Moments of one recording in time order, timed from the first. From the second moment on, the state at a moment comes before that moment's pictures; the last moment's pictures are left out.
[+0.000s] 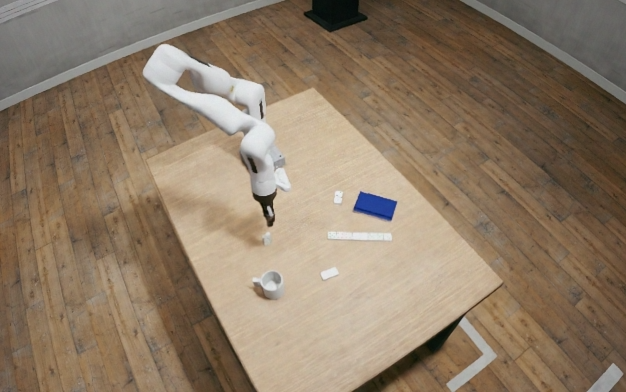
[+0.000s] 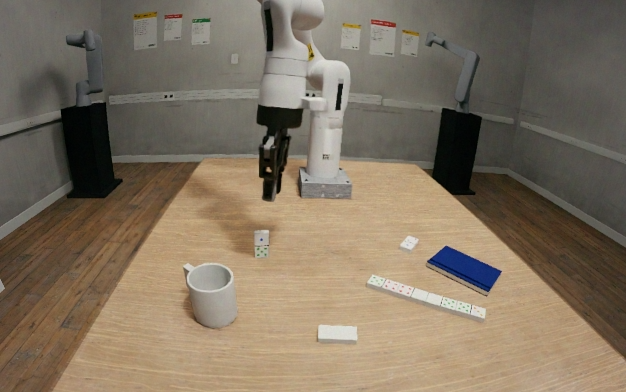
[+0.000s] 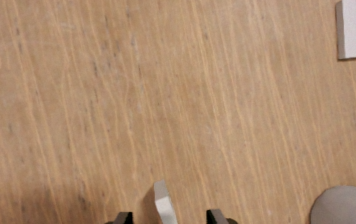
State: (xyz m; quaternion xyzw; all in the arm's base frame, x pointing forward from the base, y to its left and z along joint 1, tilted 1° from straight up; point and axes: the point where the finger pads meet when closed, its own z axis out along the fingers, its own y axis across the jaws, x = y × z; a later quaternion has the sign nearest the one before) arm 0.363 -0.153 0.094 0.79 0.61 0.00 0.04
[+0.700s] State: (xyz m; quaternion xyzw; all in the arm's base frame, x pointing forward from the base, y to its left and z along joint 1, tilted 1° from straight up) arm 0.365 -0.149 0.094 0.77 0.63 -0.04 0.04
